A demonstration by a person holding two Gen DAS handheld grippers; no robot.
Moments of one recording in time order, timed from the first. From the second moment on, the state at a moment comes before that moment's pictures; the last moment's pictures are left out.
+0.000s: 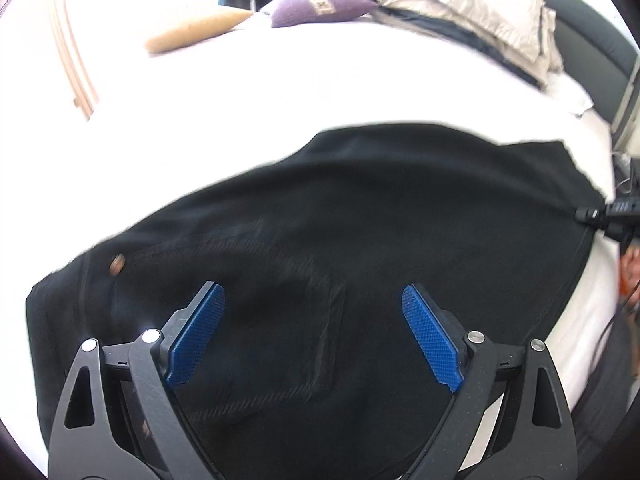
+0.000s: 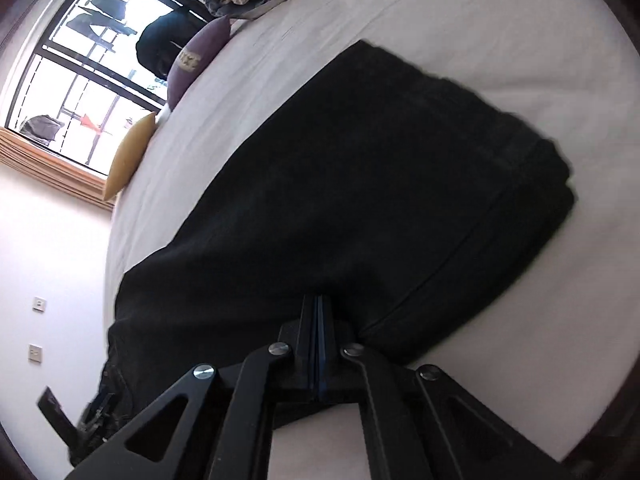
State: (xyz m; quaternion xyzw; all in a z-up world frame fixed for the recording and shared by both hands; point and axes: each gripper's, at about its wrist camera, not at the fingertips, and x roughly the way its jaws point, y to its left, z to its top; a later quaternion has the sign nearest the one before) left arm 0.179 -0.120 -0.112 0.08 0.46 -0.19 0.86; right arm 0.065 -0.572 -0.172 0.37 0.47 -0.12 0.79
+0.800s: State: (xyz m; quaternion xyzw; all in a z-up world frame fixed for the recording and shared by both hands) left arm 0.222 -0.189 -0.176 0.13 0.41 -0.31 0.85; right arm 0.270 -0.383 -0.104 -0.11 0.51 0.32 0.79
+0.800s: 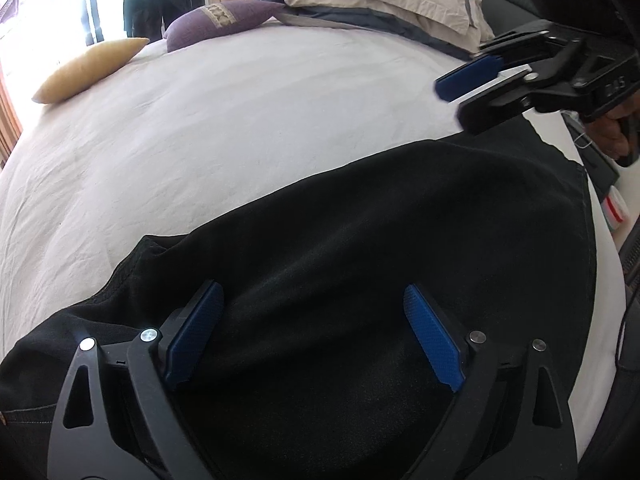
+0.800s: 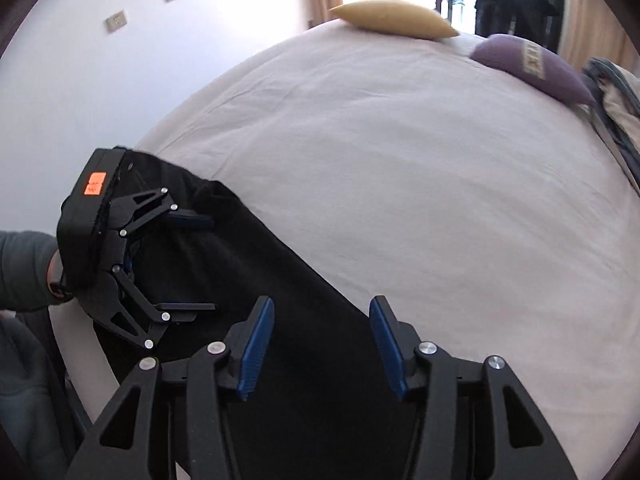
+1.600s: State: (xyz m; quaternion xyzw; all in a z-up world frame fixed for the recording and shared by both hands) left arm 0.212 -0.203 -0.173 0.13 0.38 -0.30 0.86; right arm 0.253 -0.399 -0.110 -0.08 0.51 0.32 0.79
